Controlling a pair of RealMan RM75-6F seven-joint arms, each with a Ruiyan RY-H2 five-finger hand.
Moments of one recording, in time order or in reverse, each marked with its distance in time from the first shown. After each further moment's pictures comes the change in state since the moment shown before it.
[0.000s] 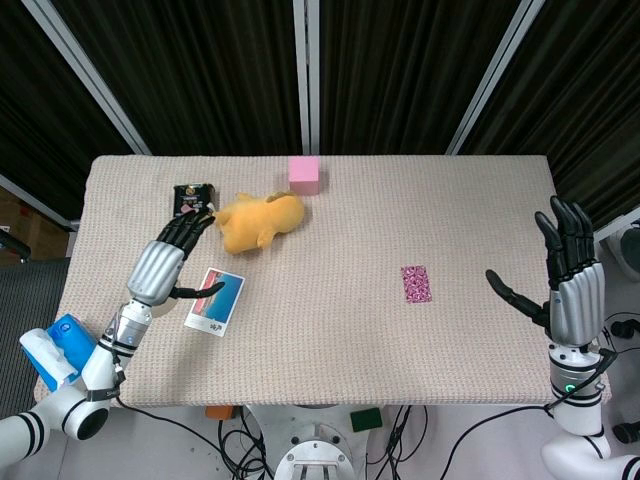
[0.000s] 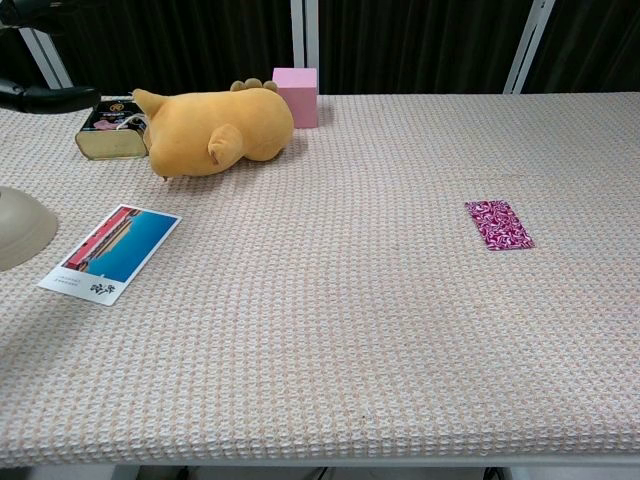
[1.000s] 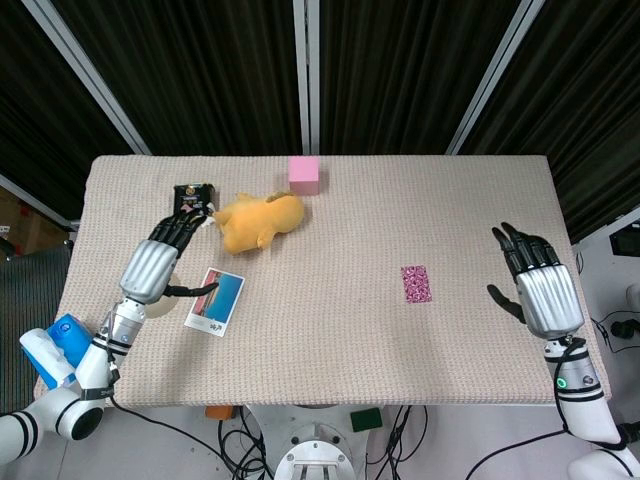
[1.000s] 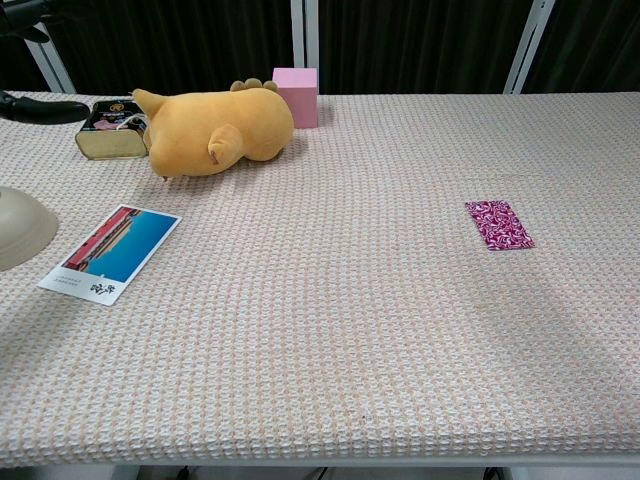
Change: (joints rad) left arm -0.014 0.035 0.034 -0.017 -0.069 -0.017 0.062; right arm -0.001 0.136 -0.135 -0.082 0.219 -0.368 -0.409
